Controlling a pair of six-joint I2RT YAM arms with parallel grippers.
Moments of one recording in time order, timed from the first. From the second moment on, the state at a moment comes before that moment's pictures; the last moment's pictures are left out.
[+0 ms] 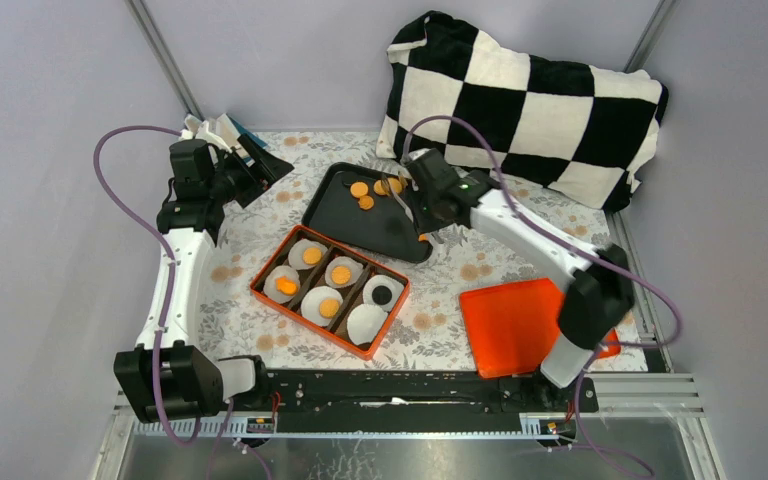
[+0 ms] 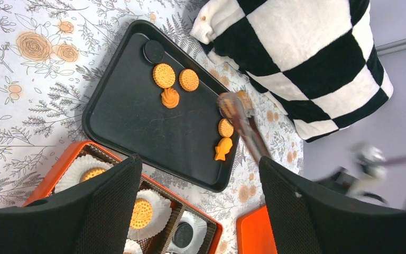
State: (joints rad) left arm 0.12 1.23 1.17 -0.40 0.47 -0.64; right arm 0.70 1.76 1.53 -0.79 0.18 0.26
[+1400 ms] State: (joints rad) left arm 0.11 1.16 1.17 -0.43 0.48 -0.63; right arm 1.28 1.30 1.14 -1.00 0.02 0.51
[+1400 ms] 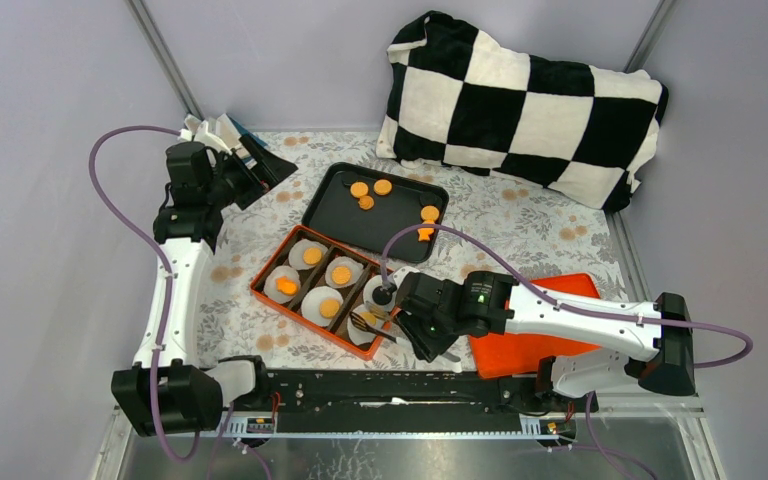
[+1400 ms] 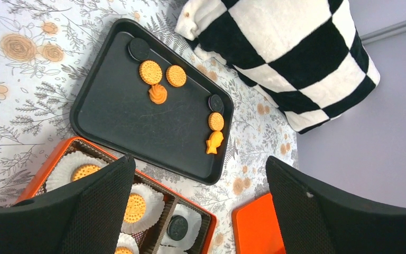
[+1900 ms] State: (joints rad) left arm 0.09 1.16 1.17 -0.43 0.52 -0.63; right arm 1.28 1.28 1.14 -0.99 0.03 0.52
